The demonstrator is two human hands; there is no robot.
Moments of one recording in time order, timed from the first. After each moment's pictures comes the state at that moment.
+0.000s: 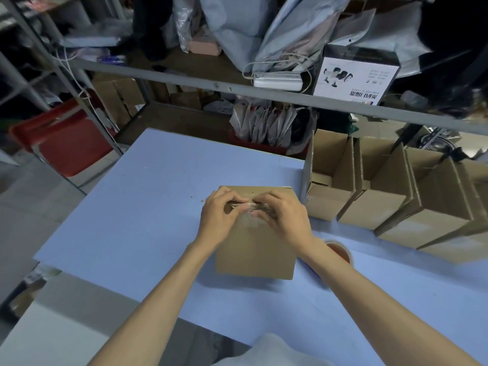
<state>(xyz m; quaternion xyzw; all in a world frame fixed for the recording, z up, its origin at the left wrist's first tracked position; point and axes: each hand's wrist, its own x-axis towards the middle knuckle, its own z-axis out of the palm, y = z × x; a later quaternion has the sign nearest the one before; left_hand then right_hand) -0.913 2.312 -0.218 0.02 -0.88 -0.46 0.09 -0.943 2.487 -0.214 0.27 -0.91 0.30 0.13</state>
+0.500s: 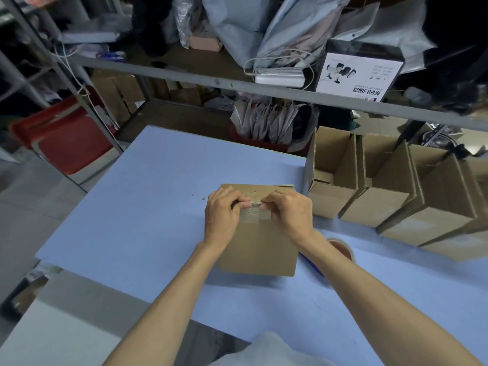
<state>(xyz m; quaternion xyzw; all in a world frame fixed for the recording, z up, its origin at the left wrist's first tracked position) -0.914 2.322 -0.225 0.03 -0.90 -0.41 0.17 -0.945 2.479 -0.211 0.21 -0.93 0.27 0.17</state>
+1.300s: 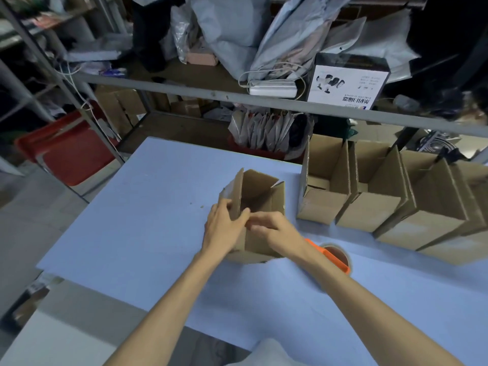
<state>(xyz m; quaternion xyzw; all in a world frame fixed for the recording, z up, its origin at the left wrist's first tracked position) -0.905 2.334 -0.210 0.19 -0.89 -0.41 -0.03 -0.919 2.485 -0.199 0.19 -0.80 0.52 -0.23</state>
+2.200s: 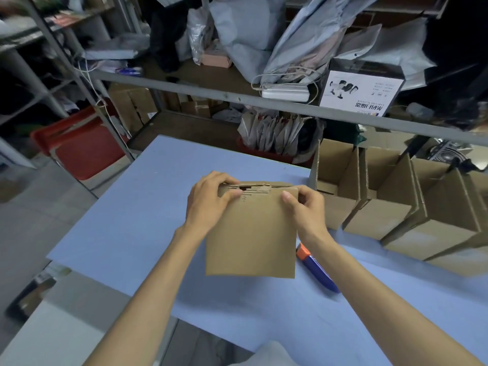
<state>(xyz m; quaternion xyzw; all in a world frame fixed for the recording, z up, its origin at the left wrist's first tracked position) -0.924 2.284 -0.165 0.05 -0.92 -0.36 0.13 -0.946 2.487 -0.183 -0.05 -0.74 0.67 -0.01</state>
